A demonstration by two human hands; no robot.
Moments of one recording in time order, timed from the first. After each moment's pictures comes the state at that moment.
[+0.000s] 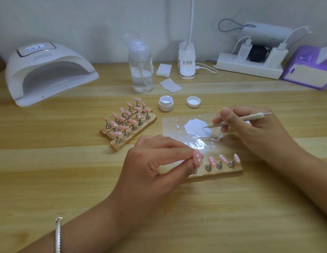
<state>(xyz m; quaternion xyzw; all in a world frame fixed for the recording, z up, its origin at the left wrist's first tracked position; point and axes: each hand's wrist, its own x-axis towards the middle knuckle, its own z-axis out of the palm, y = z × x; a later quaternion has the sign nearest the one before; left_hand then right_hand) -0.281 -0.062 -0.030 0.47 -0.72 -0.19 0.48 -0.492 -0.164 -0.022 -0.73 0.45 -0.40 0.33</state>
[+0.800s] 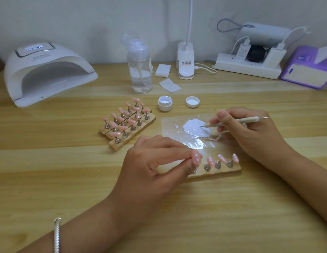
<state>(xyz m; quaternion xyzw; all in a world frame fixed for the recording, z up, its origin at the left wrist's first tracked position) -0.281 -0.062 -0.029 0.48 -0.72 -0.18 0.48 -0.489 -0.166 -0.031 -0.73 0.45 -0.41 0.32</state>
